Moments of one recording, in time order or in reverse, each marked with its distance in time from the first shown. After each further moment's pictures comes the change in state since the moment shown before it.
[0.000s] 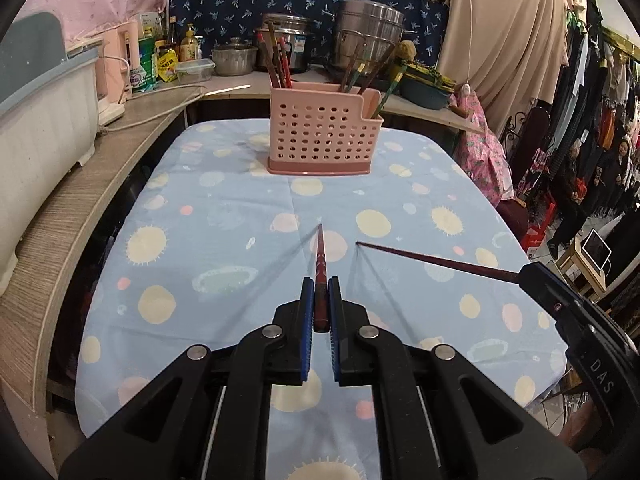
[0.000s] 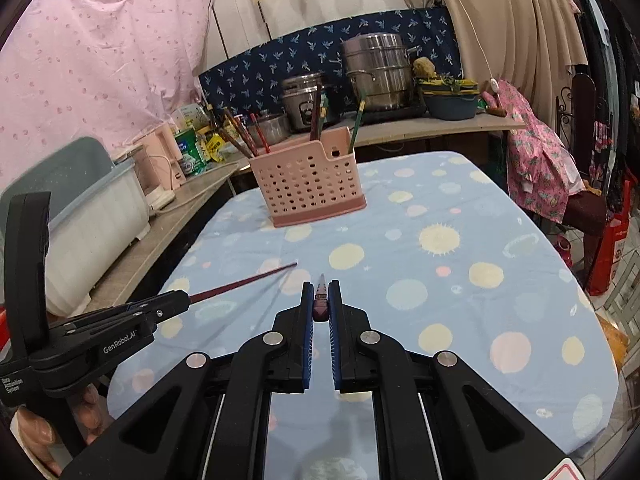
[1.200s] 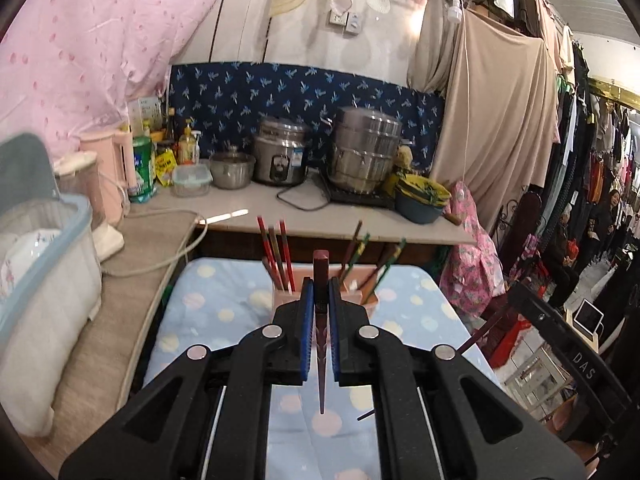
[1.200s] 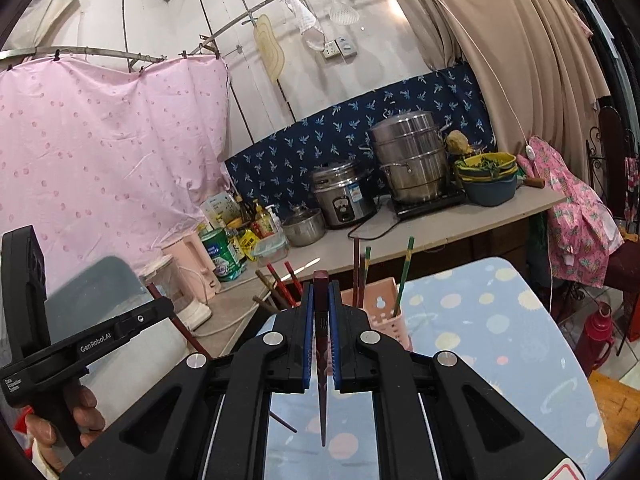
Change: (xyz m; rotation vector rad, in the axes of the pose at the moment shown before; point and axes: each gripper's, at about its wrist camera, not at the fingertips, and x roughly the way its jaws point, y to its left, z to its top) left arm -0.047 0.011 0.186 -0.007 -0.293 -0.025; right arm 0.023 0.009 0.177 0.059 -0.237 0.146
